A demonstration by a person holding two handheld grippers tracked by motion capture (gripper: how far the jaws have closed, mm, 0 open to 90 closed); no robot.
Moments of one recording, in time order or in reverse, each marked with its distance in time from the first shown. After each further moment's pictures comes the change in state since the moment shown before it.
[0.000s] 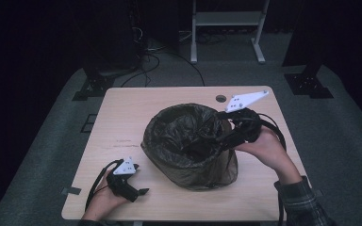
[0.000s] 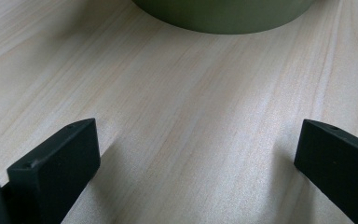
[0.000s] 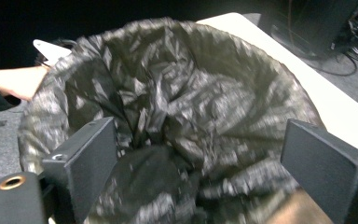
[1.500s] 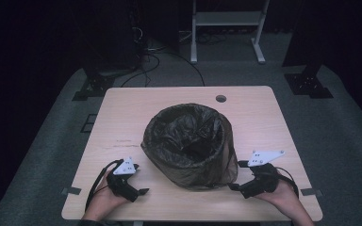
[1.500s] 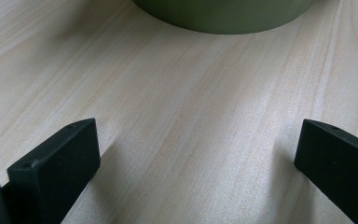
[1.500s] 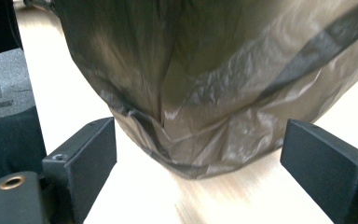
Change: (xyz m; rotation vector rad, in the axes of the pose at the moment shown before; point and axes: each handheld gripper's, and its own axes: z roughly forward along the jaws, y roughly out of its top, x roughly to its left) left arm 0.000 0.000 0.000 0.000 0.000 -0.001; right arm 0.017 -0.171 0.016 0.069 0.014 0.126
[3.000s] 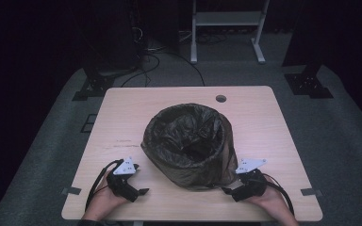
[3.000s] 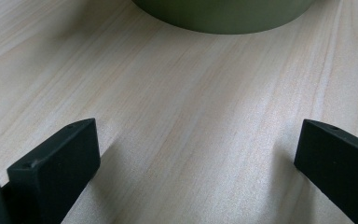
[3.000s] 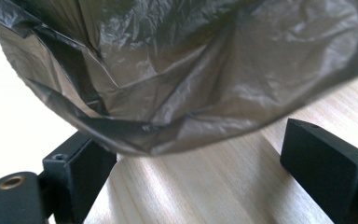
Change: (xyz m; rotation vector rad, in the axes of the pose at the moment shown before) left arm 0.000 0.000 0.000 0.000 0.000 0.000; right arm -0.009 -0.036 0.054 0.092 -0.081 -0.029
